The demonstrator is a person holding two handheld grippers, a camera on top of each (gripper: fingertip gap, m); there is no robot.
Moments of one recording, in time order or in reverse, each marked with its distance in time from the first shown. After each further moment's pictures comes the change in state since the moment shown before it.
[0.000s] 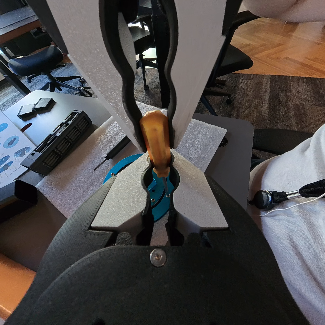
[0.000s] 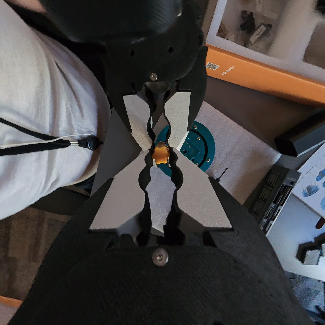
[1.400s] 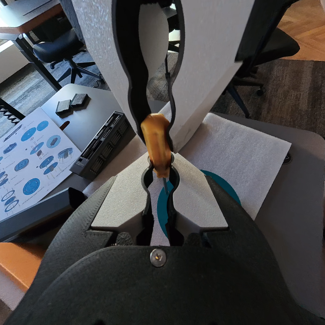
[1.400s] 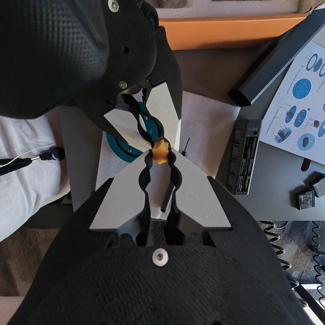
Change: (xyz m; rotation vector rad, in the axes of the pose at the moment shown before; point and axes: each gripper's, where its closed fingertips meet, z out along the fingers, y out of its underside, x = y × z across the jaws) left arm -0.091 -0.015 0.034 -0.086 -0.097 -0.001; right arm 0.087 0.035 -0.022 -0.054 0.123 0.272
